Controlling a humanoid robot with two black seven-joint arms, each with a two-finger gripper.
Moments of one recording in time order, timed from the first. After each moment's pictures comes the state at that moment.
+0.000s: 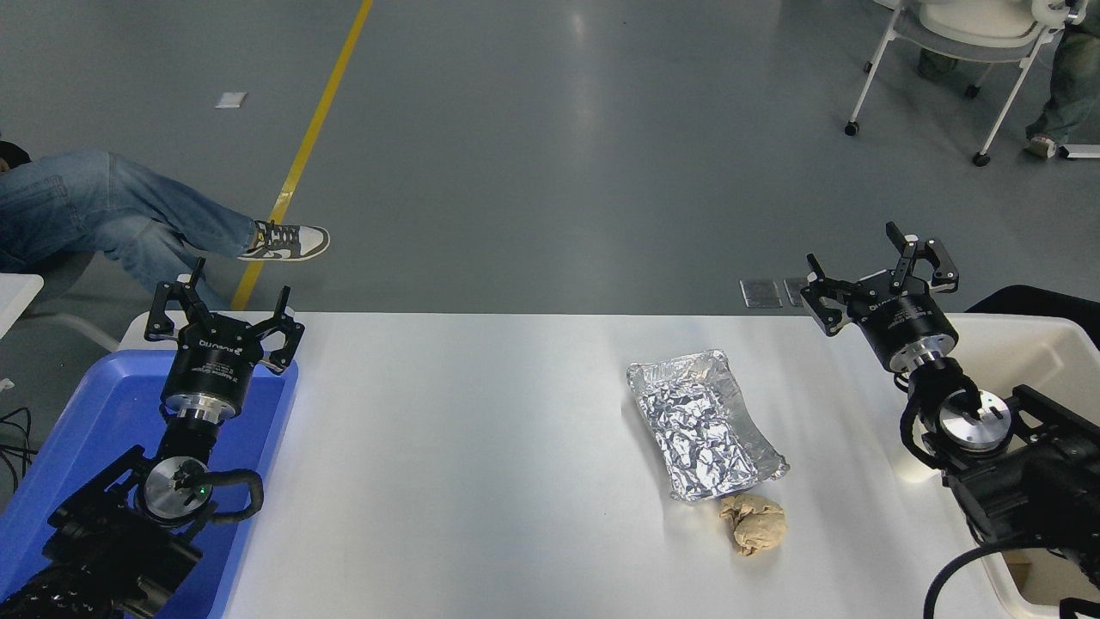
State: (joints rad) left arm -0.53 0.23 -1.00 -0.46 -0.12 -0.69 -0.39; right arm 0.65 -0.33 0.61 0.48 0.68 0.62 0.08
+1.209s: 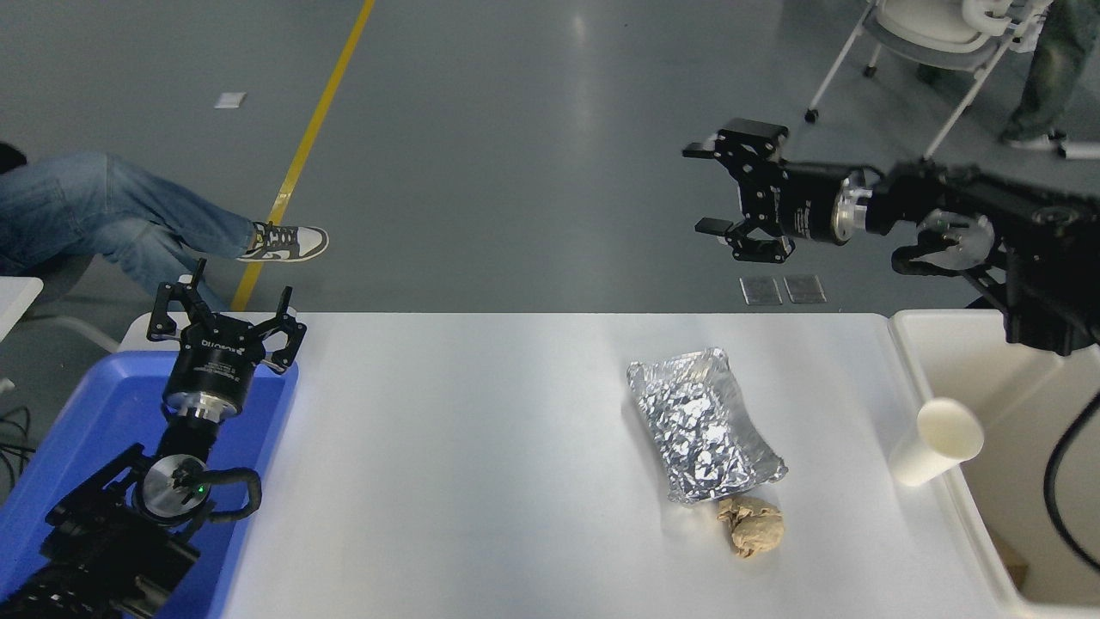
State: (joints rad) left arm -0.53 0.23 -1.00 -0.46 -0.11 -0.69 -0.39; right arm 1.46 -0.42 -0.39 0.74 -0.19 0.64 0.08
